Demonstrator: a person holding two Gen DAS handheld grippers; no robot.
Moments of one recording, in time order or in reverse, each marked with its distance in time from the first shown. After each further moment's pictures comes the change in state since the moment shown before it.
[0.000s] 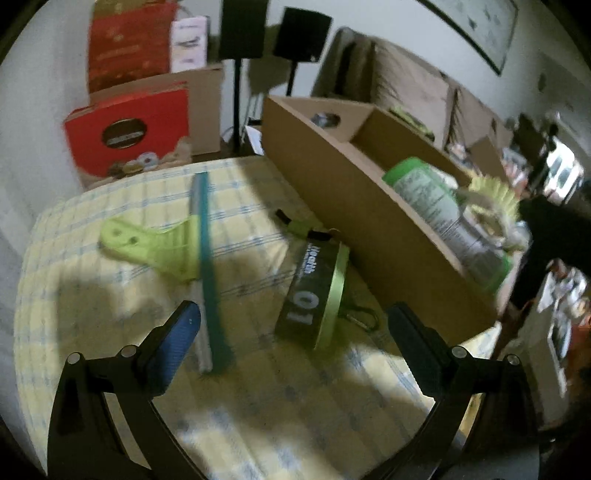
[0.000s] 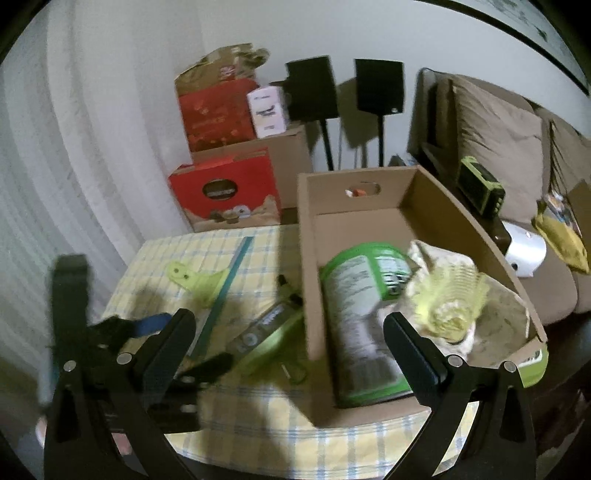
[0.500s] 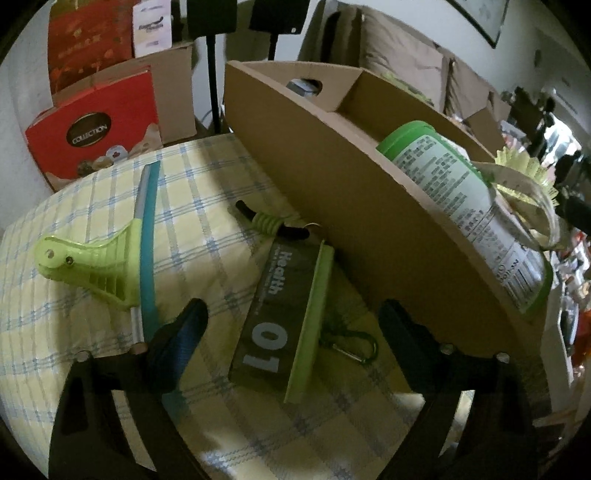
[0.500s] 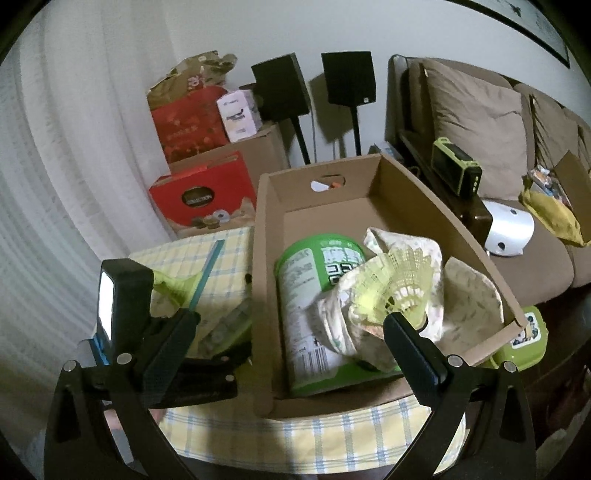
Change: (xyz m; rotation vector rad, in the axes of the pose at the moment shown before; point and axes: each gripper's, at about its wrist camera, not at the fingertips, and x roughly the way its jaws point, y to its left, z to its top) left arm 0.055 -0.026 0.010 0.051 0.086 -0.010; right arm -0.004 -0.038 -0.007 0.060 0.013 -0.019
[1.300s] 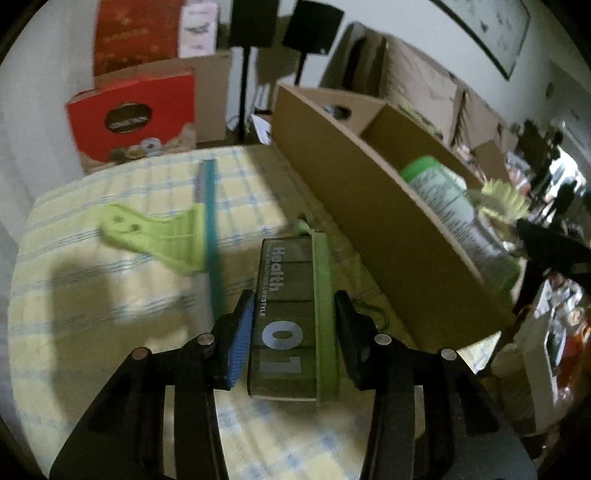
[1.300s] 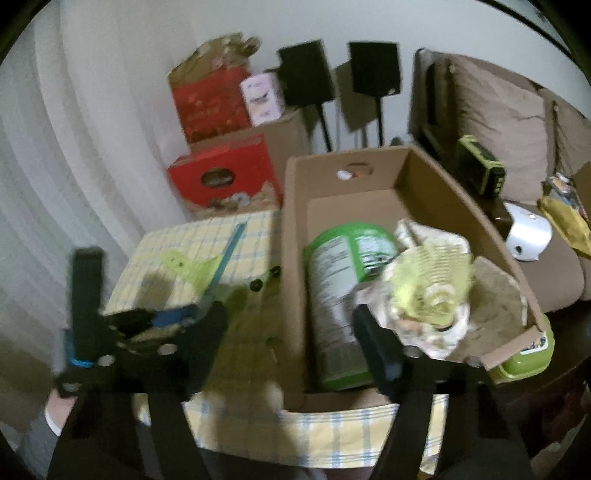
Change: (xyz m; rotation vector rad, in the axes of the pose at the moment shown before) left arm -0.063 0.043 -0.022 -0.118 -0.068 -0.007; right arm 0.015 0.029 -0.001 -0.093 0.089 0.059
